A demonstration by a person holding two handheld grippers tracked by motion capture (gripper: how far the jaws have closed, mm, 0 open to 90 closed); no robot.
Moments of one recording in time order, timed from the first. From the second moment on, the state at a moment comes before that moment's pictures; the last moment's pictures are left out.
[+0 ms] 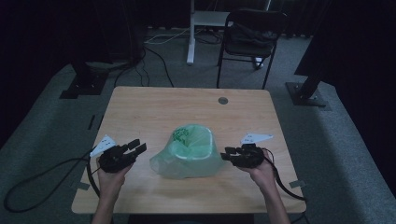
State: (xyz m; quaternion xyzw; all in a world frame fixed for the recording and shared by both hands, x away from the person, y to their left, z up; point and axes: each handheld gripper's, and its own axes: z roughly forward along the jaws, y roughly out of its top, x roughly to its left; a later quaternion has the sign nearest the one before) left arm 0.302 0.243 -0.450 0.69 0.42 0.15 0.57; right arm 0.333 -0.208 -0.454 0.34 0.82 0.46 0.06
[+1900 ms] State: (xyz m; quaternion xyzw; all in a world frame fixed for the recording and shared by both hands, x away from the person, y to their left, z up) left arm 0.375 0.143 -0.410 0.81 0.28 0.06 0.52; right arm 0.335 -0.204 -0.464 0.34 0.82 0.45 0.05
